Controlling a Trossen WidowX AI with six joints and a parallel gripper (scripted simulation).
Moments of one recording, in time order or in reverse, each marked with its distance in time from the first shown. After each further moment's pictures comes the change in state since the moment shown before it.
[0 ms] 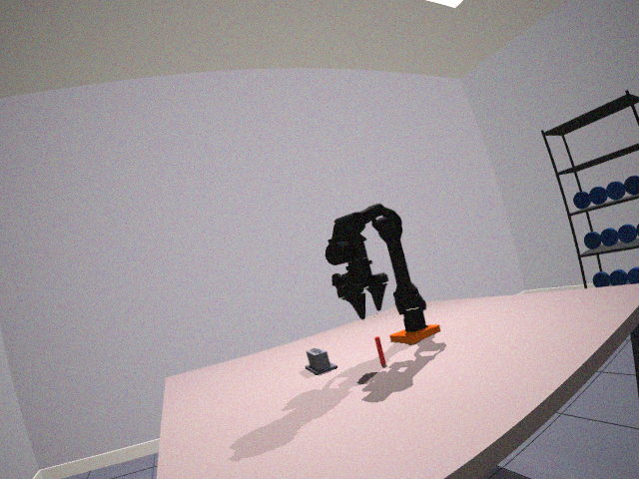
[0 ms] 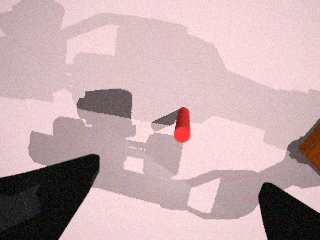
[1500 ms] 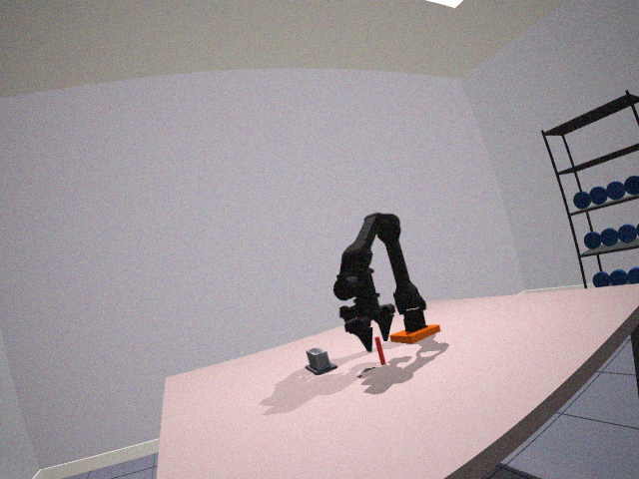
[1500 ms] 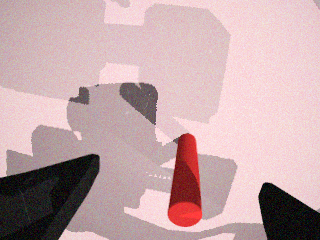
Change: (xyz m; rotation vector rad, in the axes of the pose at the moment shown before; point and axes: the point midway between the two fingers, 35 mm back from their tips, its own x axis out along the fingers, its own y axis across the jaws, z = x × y) arm 0.092 0.004 0.000 0.018 0.000 0.008
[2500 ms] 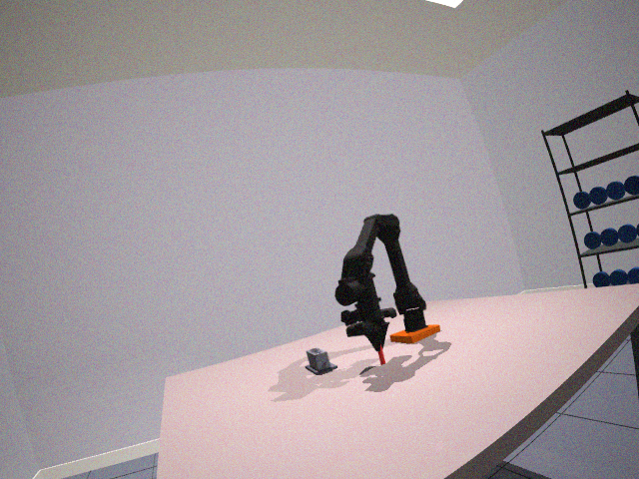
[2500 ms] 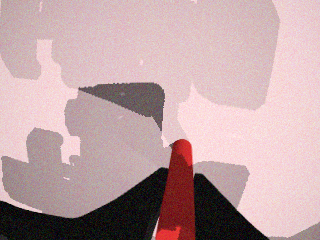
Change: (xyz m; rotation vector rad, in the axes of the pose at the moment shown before) arm 0.013 -0.003 0.000 0.001 0.000 -0.008
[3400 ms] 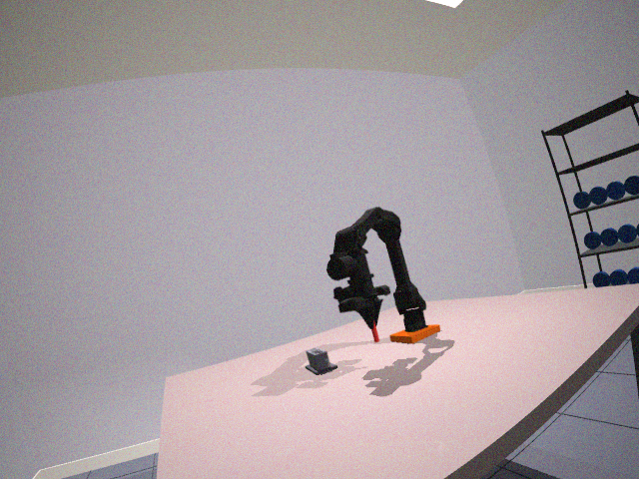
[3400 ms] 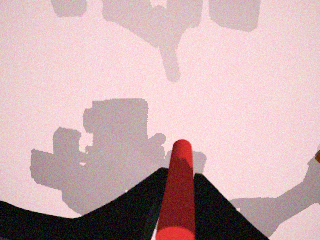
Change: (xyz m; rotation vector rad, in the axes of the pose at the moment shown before) arm -0.069 0.005 0.000 0.000 0.000 -0.012
